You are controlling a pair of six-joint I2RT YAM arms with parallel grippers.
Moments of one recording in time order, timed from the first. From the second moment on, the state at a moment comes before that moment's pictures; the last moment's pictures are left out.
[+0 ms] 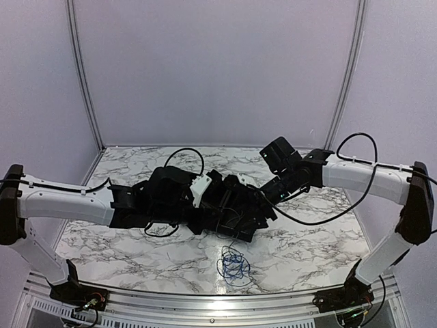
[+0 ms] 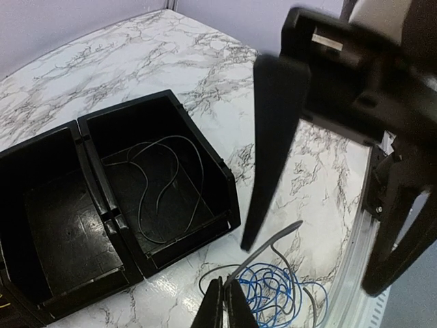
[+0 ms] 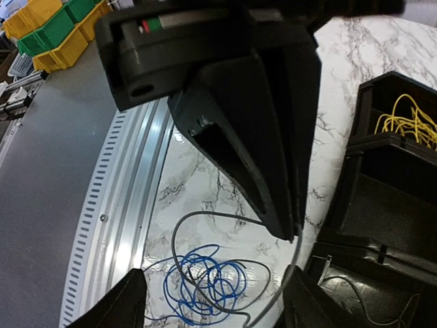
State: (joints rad) left arm -1.10 1.54 1.00 -0.01 0.02 -0.29; right arm 0.76 1.54 1.21 -0.64 -0.83 -0.60
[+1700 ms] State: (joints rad) left arm -1.27 1.99 0.72 1.02 -0.28 -0.45; right arm 0.50 1.59 1.84 -0.71 -1.11 -0.38
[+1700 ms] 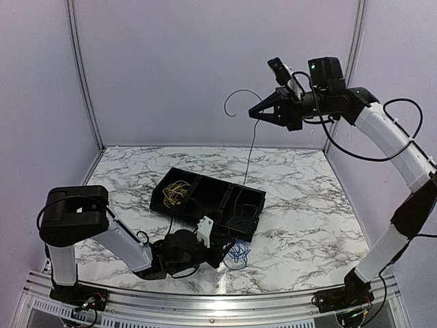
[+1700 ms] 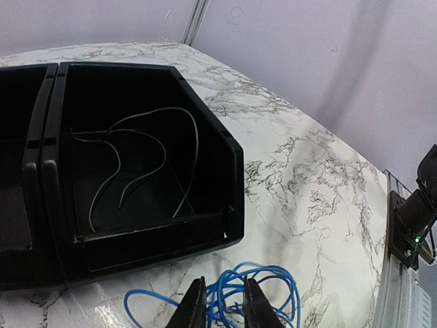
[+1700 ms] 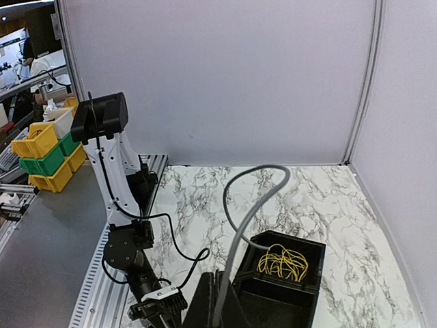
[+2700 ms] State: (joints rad) left arm -1.28 2.01 0.69 1.02 -0.25 -0.56; right arm 0.31 1.47 1.93 -0.58 -1.15 -0.31
